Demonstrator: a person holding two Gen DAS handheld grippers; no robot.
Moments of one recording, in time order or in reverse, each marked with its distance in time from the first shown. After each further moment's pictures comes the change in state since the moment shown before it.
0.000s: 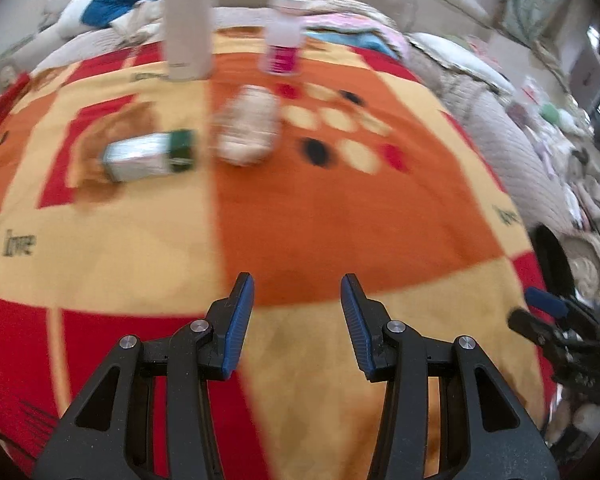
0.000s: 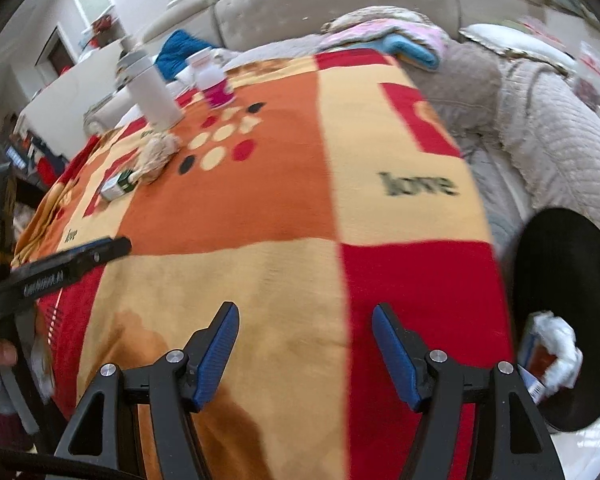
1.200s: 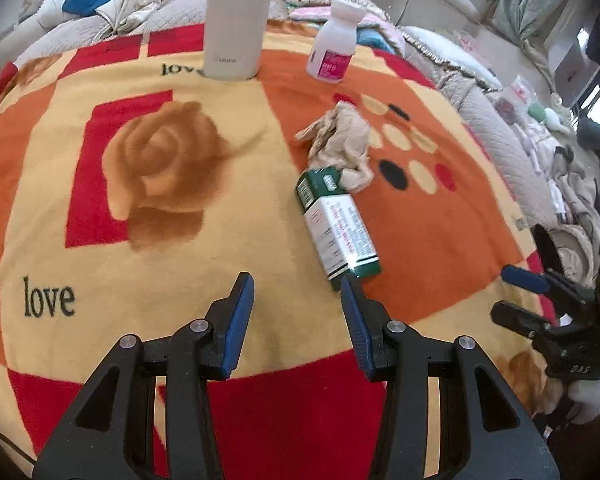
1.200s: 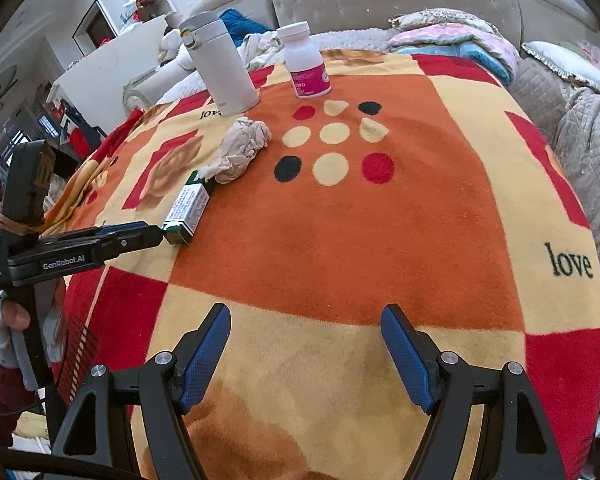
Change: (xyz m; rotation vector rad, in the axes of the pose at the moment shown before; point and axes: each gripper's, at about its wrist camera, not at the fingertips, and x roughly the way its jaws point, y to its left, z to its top) left arm 0.001 0.079 0.028 0.037 0.053 -0.117; right arm 0.043 0.083 0.039 -0.098 0.031 0.106
